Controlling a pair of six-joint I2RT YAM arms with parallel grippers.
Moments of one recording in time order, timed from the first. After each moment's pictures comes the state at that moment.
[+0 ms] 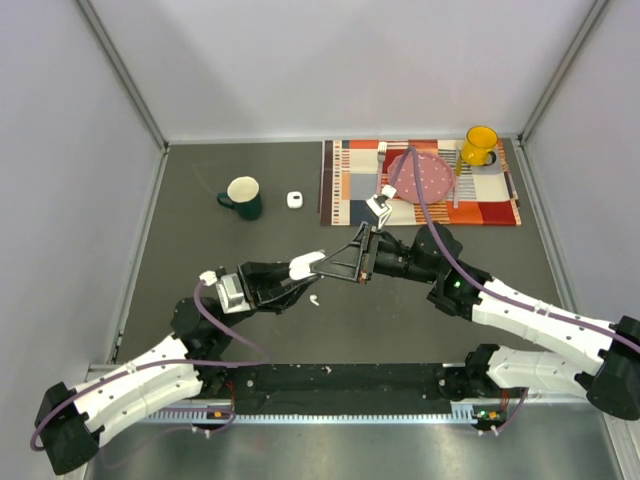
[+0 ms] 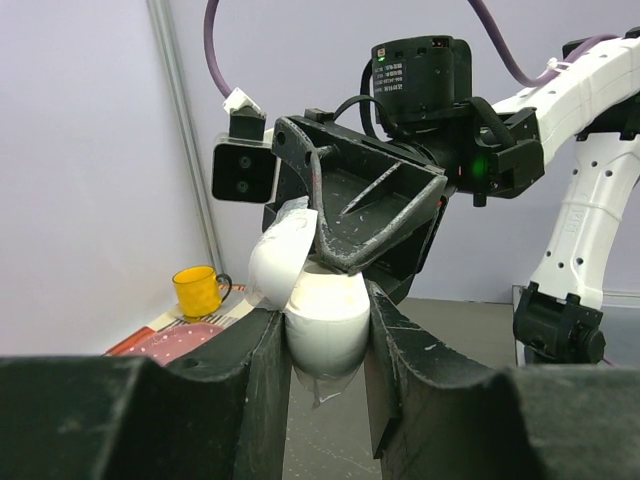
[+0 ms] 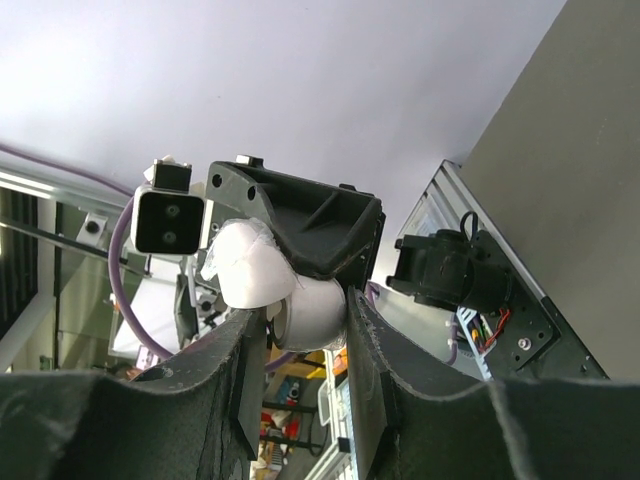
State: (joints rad) left arm -0.86 0.59 0.27 0.92 0.35 -0.08; right arm 0.95 1.05 0.79 0.33 -0.40 1.19
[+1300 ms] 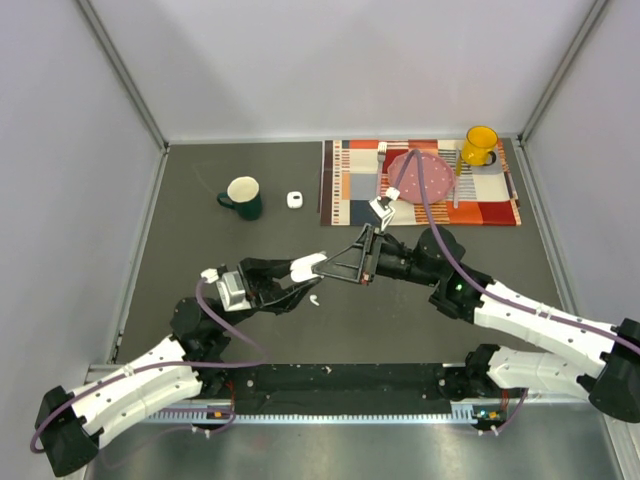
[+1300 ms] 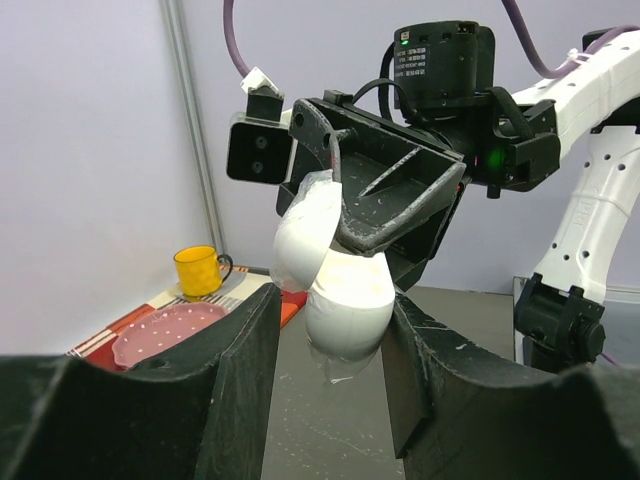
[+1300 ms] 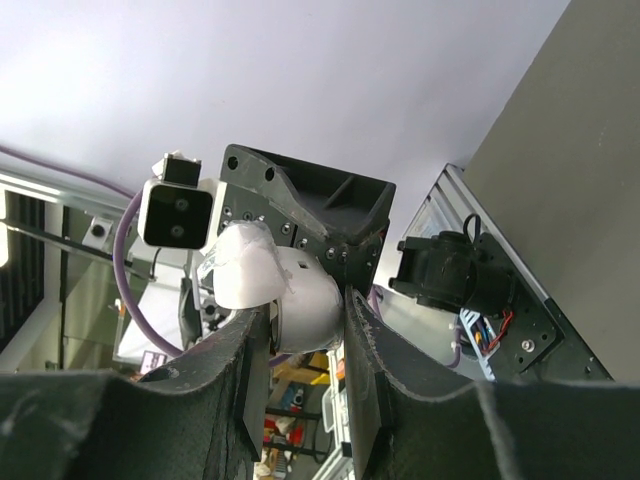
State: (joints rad) left arm -0.86 0.56 0.27 0.85 0.32 -0.09; right arm 0.95 1.04 0.77 0.35 -0.39 1.20
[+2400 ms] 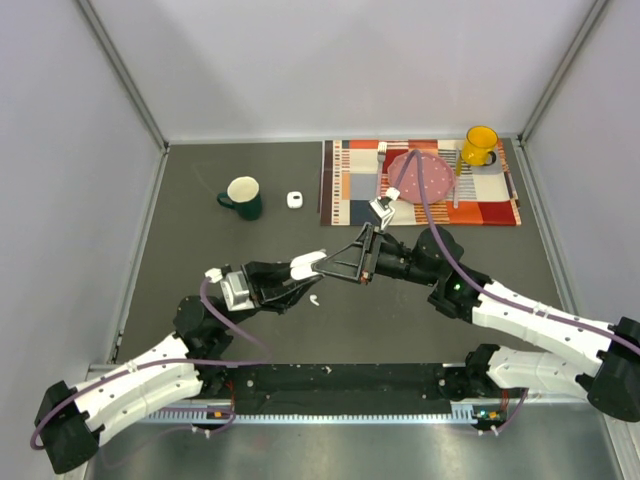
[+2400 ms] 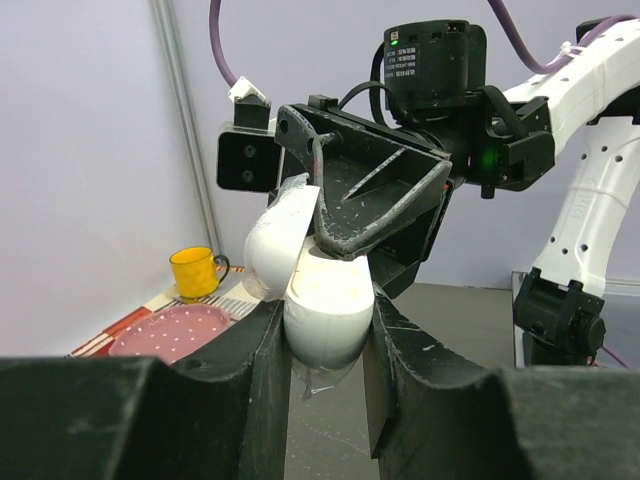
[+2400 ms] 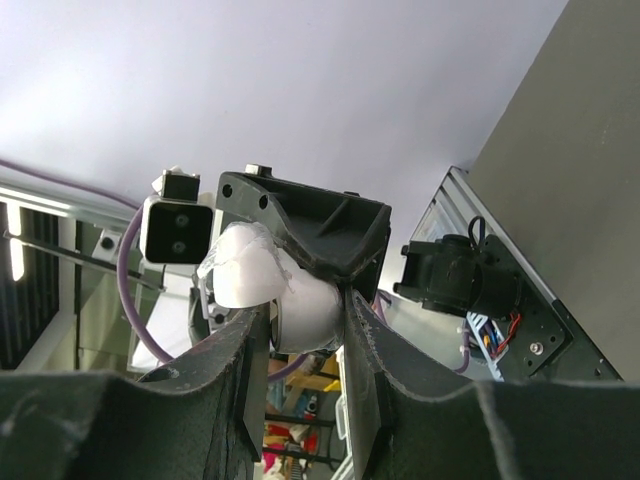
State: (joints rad) left arm -0.86 0.60 0.27 0.88 0.33 -0.08; right arm 0.94 1.04 0.75 0.37 -0.38 1.24
